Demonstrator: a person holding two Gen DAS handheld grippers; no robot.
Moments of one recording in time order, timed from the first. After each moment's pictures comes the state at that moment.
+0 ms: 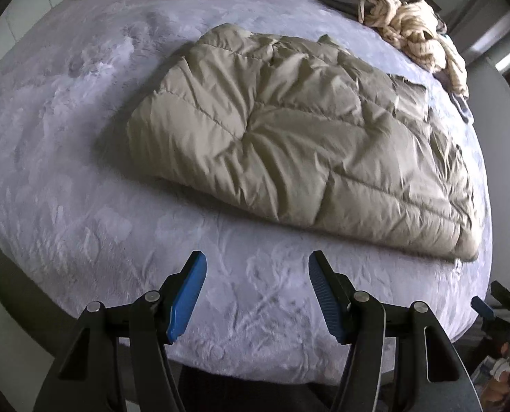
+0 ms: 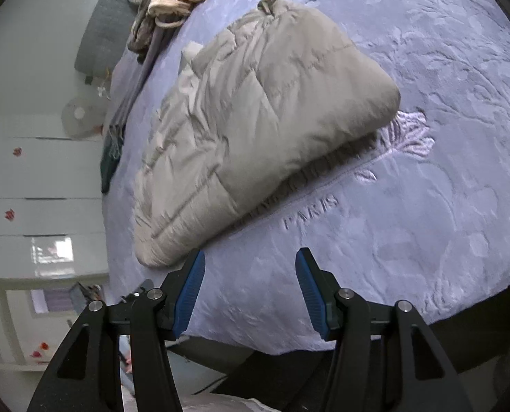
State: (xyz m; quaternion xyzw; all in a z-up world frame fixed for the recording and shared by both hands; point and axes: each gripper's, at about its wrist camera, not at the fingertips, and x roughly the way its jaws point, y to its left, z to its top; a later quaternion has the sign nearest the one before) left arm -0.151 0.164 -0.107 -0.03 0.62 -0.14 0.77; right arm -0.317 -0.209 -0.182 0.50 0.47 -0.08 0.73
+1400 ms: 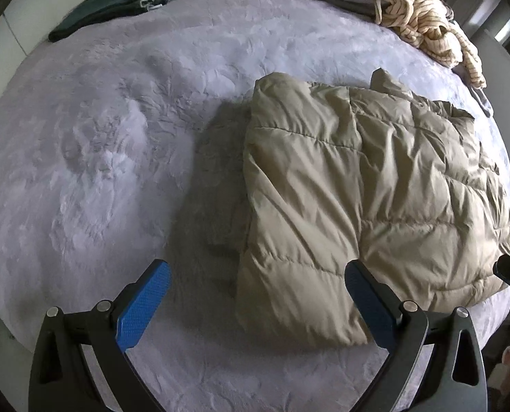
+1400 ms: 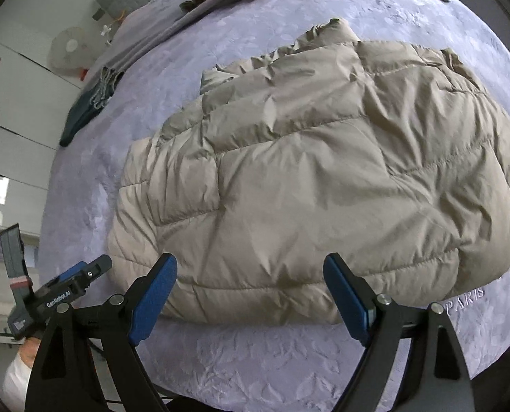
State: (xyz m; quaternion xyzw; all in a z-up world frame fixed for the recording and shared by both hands) left arm 0.001 0.210 -0.129 0.05 0.62 -0.16 0.77; right arm -0.113 -0.068 -0.167 0.30 0.53 -0.13 0.79
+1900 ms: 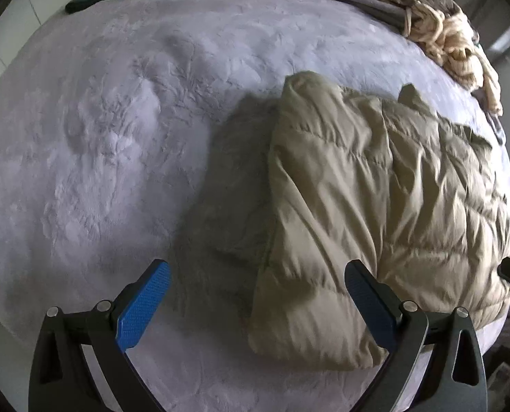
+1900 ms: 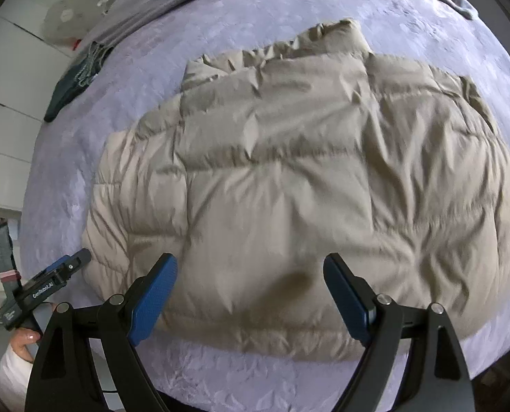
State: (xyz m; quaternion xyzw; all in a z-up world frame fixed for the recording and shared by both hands) left arm 0.020 0.227 -0.147 -0.01 0.63 -0.12 0.77; right arm -0.079 -0.105 -0.170 0.26 0.58 -0.11 0.77
